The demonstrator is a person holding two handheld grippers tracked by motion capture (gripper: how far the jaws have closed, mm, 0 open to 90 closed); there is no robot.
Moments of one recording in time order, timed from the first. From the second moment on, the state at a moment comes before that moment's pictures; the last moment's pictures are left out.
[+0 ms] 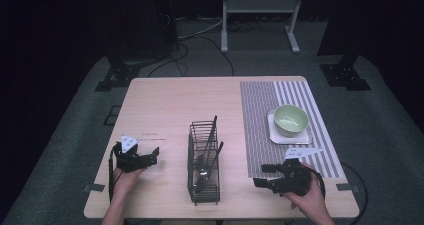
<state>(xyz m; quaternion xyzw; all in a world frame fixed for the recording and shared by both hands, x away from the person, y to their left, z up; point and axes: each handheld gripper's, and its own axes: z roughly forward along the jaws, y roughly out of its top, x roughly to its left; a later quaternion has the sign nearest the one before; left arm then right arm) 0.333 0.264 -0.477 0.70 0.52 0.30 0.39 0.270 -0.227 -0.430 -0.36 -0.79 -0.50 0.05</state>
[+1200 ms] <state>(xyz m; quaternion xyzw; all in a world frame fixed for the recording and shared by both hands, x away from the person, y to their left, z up) 0.332 0.265 -0.478 0.70 0.52 0.29 0.39 0.290 -0.188 -0.388 -0.35 -0.80 -0.47 0.07</state>
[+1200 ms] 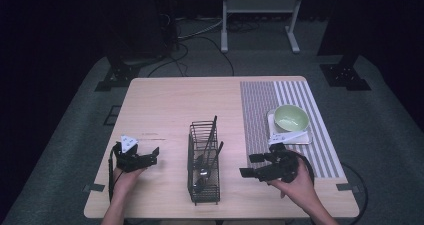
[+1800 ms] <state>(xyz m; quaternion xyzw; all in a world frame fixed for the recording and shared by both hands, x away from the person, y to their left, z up) 0.332 0.265 -0.478 0.70 0.52 0.30 0.40 0.297 -0.169 -0.369 -0.34 -0.82 -0.46 0.06</state>
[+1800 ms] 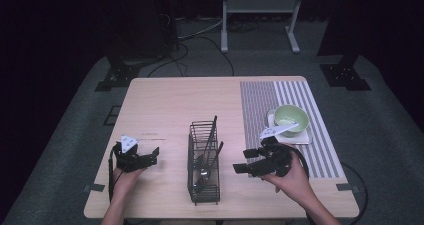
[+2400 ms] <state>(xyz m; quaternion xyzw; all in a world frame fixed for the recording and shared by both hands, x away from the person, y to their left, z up) 0.332 0.265 -0.478 0.70 0.52 0.30 0.40 0.305 -0.157 -0.355 -0.34 -0.82 -0.46 0.07</state>
